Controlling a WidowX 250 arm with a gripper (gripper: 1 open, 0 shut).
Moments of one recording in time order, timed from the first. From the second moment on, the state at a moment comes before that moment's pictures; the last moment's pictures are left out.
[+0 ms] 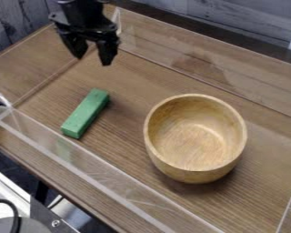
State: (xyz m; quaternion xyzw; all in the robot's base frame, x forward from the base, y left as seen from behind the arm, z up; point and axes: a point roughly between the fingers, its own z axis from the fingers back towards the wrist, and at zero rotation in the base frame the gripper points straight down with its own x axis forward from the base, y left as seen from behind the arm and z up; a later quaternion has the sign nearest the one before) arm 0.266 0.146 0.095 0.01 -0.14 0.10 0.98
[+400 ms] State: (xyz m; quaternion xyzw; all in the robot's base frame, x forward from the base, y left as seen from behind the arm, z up) arm 0.263 0.147 0.081 0.01 -0.15 0.10 0.98
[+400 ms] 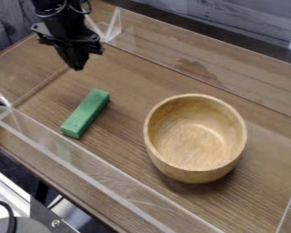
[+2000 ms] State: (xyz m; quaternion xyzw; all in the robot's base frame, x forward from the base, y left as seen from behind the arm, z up) arm 0.340 0.107 0.030 -0.06 -0.15 0.08 0.98
